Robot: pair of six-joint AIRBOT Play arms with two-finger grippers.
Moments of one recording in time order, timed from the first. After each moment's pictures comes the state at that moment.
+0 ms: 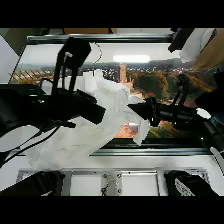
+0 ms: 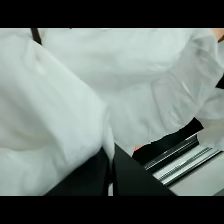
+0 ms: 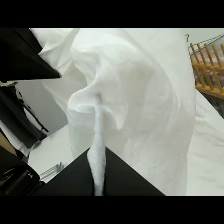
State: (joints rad) left arm -0.94 -1.01 1.52 1.79 -1.38 -1.93; right arm 0.07 -0.99 0.67 0.21 1.31 0.14
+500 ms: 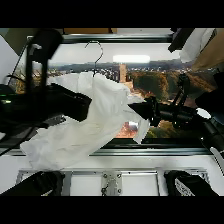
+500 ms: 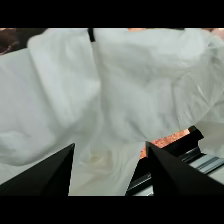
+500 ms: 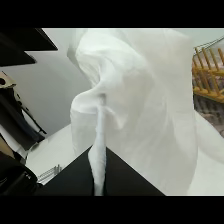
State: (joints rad) left arm -0.85 -0.90 1.52 1.78 -1.39 -1.94; right arm 0.07 -0.99 0.67 0.21 1.30 0.13
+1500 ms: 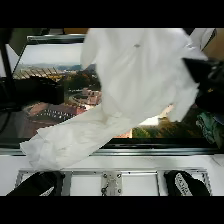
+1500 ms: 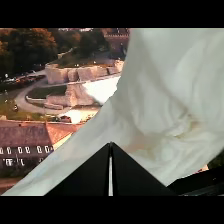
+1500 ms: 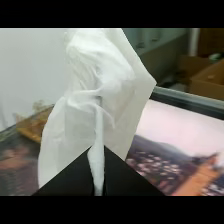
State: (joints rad) left arm -0.64 -0.88 1.52 1.78 -1.39 -1.91; right arm -0.44 -0.86 1.06 -0.02 1.16 0.34
